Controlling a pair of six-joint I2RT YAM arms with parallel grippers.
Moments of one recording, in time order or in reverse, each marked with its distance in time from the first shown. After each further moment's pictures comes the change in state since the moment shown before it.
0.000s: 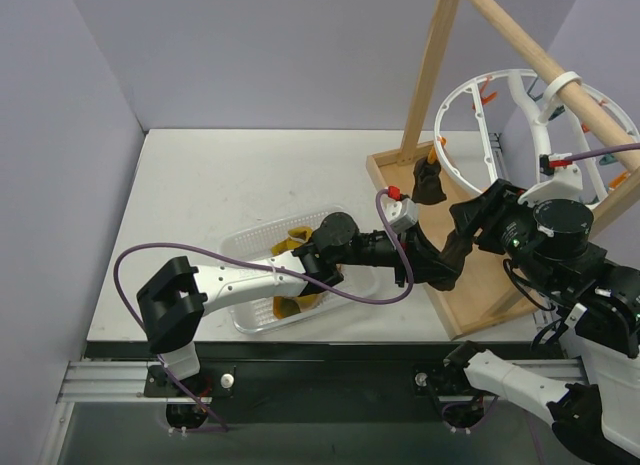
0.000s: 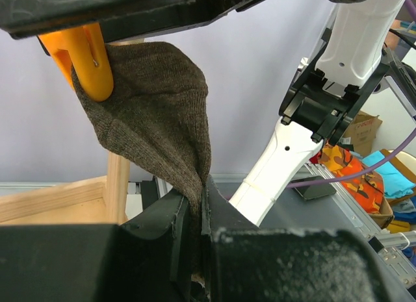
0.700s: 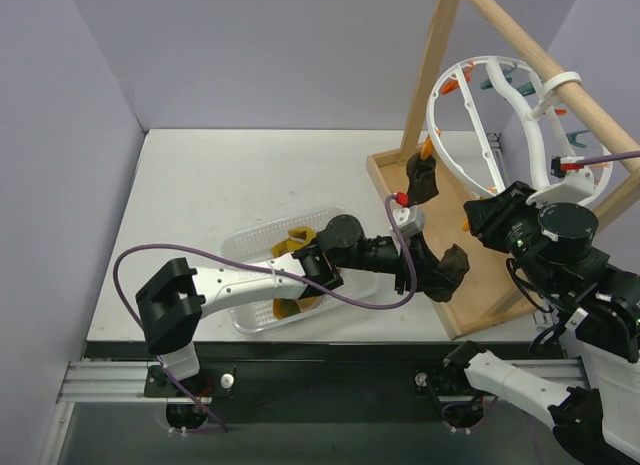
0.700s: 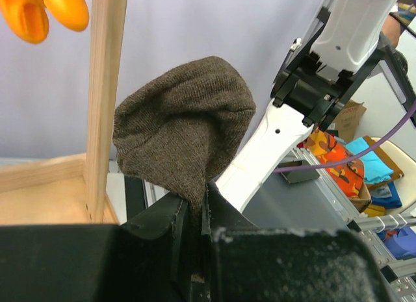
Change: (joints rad) left arm -0.014 -0.003 0.000 -0.072 0.024 -0.017; right arm 0.000 -0.027 -0.031 0.048 0.084 0.000
